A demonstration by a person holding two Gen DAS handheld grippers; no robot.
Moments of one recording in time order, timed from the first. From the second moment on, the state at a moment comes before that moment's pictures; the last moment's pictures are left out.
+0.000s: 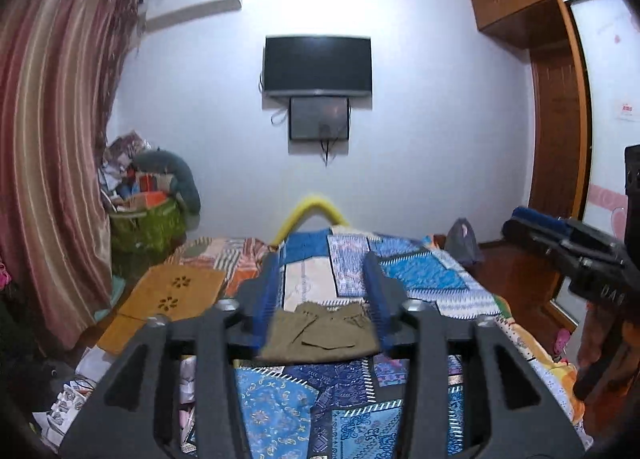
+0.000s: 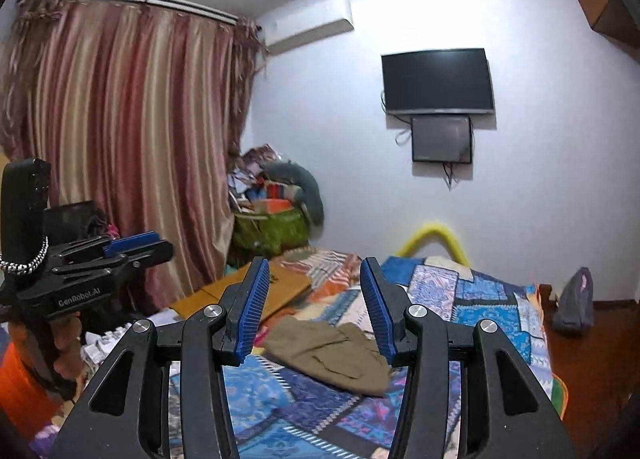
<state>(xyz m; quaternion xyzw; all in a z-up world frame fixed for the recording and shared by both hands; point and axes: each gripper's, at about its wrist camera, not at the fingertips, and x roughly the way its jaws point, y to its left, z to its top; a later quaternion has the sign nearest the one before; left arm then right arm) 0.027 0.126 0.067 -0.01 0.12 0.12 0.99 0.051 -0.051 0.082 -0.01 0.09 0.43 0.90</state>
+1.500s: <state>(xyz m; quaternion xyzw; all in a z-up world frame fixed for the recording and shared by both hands) 0.000 0.101 0.038 -0.01 0.11 0.11 0.99 0.008 -0.074 0.066 0.01 0.08 0.36 0.93</state>
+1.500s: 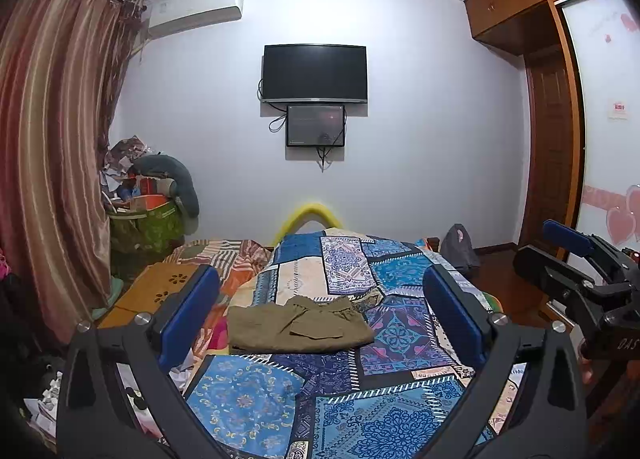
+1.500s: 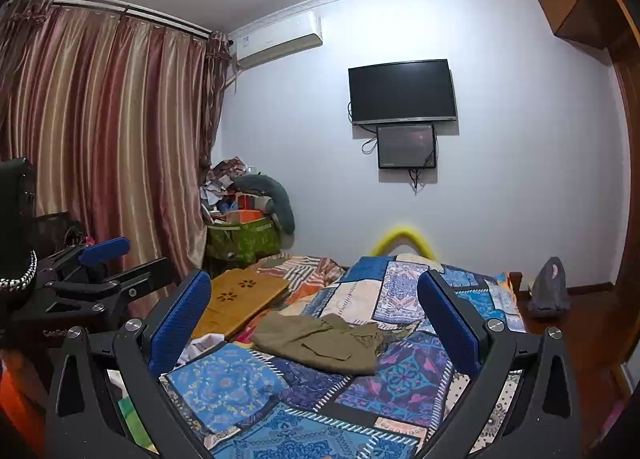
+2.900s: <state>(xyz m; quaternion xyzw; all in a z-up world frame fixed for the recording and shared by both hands) 0.003 0.095 0.038 -0.01 0.11 0.10 0.99 0.005 -0.071 0.063 0.01 0.08 0.35 0.93</state>
